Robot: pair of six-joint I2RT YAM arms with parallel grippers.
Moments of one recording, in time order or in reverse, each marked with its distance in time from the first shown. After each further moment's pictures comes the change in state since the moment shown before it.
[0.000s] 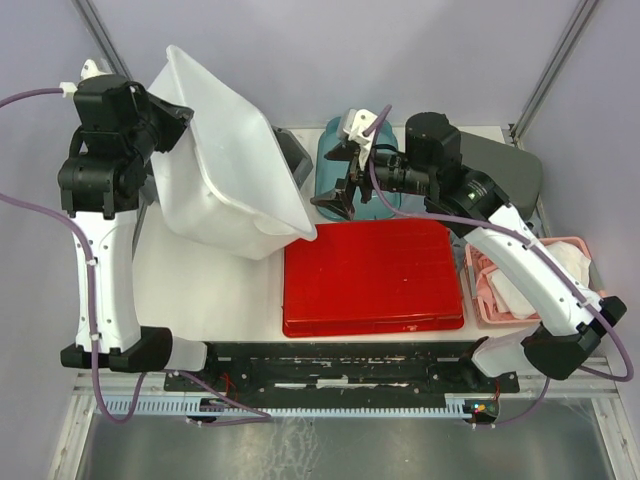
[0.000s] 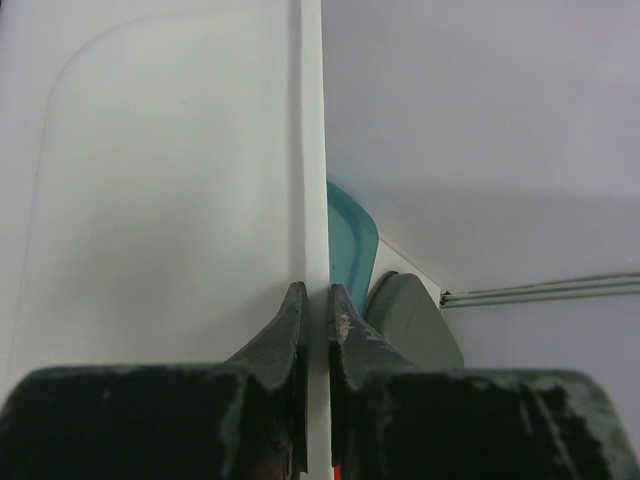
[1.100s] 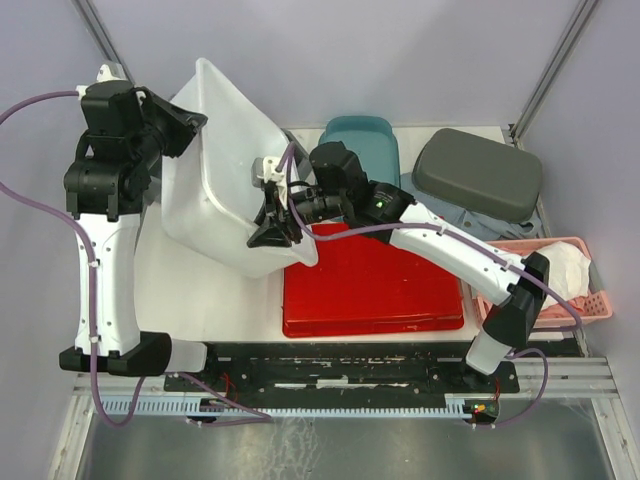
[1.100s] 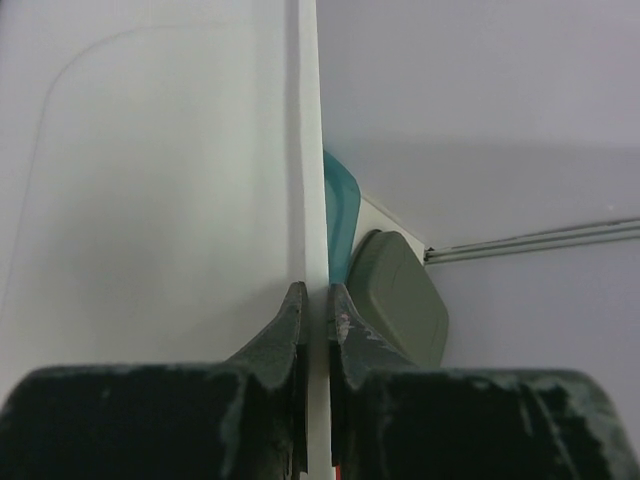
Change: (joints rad) left arm -0.003 -0.040 -0.082 0.029 0.084 -0.005; right arm 0.258 0.291 0.071 0.127 -0.241 0.090
